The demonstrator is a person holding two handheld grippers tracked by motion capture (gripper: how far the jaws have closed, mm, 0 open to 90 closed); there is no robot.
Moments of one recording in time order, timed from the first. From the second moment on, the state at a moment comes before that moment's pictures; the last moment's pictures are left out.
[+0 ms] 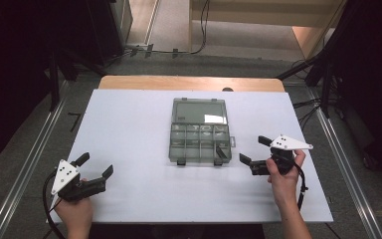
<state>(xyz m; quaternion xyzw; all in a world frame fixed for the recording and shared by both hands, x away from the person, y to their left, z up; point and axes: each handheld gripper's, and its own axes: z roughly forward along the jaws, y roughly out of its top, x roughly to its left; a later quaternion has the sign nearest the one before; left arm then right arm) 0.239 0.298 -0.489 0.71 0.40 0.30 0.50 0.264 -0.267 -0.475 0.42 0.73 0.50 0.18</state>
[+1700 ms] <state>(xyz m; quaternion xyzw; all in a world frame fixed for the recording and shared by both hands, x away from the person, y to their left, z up) 0.240 0.305 -0.487 0.69 0.42 0.30 0.52 0.189 -0.369 -0.511 0.47 0.68 0.51 0.22</state>
